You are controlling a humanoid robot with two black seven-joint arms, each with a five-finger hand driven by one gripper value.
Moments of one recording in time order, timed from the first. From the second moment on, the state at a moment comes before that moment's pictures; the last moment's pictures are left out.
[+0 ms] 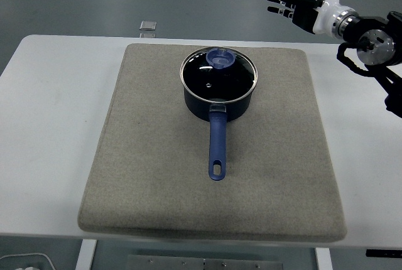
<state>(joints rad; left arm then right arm) 0.05 0.00 -0.14 -0.10 0.08 -0.05 0.08 1.22 -0.26 0.42 0.65 -0.06 0.16 -0.08</state>
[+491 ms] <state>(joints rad) 0.05 0.00 -0.14 -0.10 0.08 -0.05 0.08 1.35 -0.26 0.16 0.73 -0.36 0.18 -0.03</state>
